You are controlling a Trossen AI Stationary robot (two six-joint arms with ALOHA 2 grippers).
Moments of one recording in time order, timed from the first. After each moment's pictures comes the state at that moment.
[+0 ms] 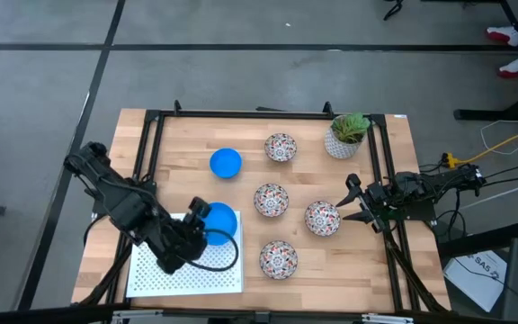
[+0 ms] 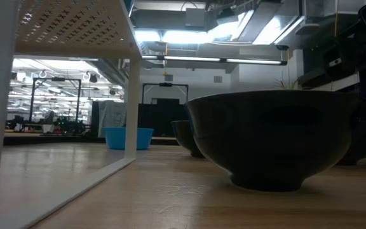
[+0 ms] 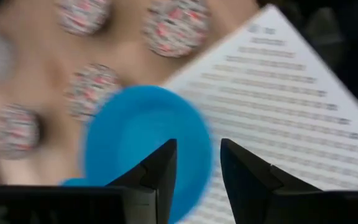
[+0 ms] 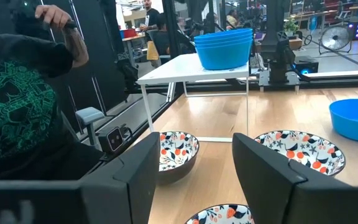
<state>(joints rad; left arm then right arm) -0.68 1.56 1.76 -1.34 -0.34 -0.07 0.27 0.00 0.02 -0.01 -0.10 0.15</state>
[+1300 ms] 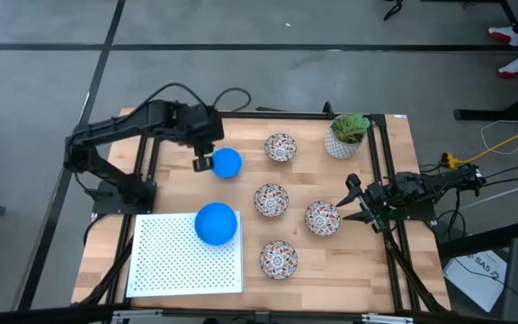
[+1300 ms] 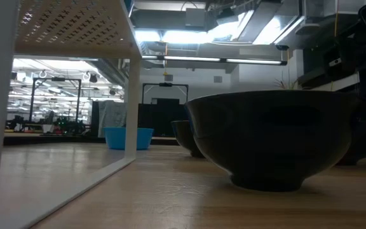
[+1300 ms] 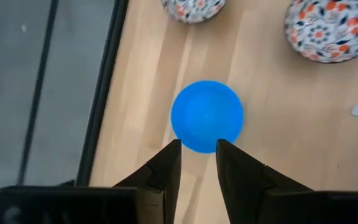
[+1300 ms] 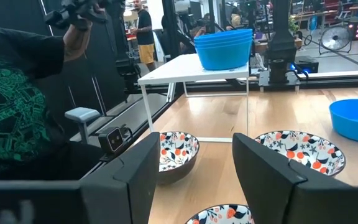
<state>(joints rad) 0.21 1.42 1.64 -1.35 -0.27 0.06 0.27 0.00 0.02 -0.01 -0.10 0.15</state>
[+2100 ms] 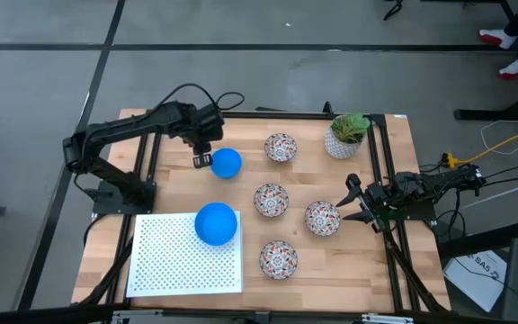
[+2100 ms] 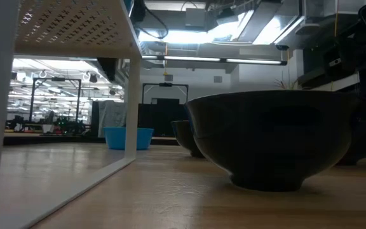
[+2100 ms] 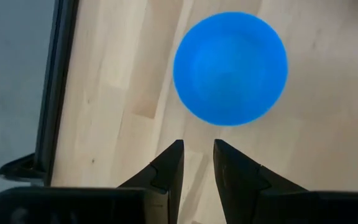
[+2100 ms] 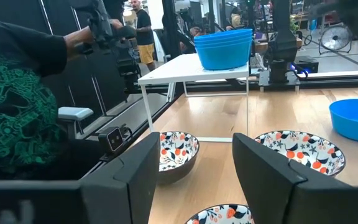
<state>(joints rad) 0.45 1.42 1.29 -1.16 -0.14 0.20 0.27 0.00 0.02 -0.01 -0.10 0.15</state>
